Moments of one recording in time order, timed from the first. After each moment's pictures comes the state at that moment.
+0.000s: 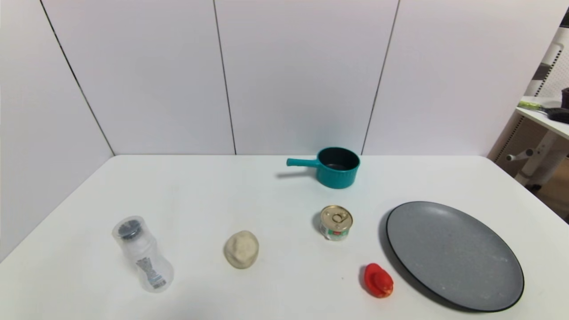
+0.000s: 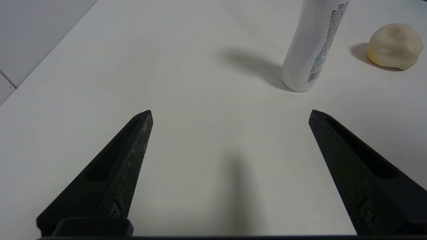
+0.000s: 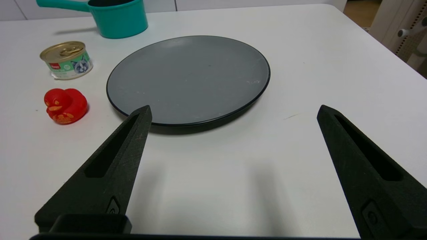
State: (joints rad) left arm 0.00 0.00 -0.04 0.11 0.01 -0.02; right arm 0.00 0.00 0.00 0.01 -0.02 0.04
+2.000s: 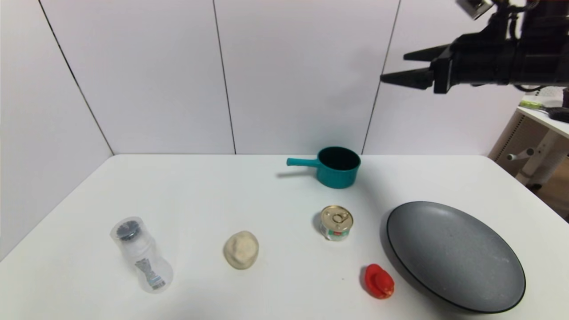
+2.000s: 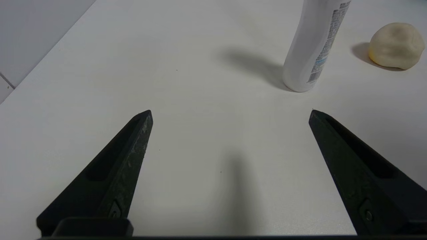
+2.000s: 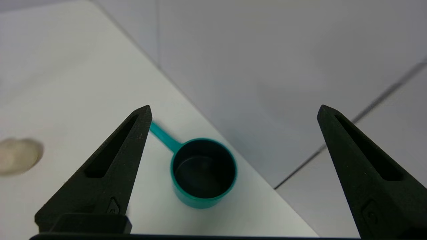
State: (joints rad) left arm 0.00 0.00 -0.04 0.11 0.01 -0.02; right arm 0.12 1.82 -1.69 0.05 0.66 -0.38
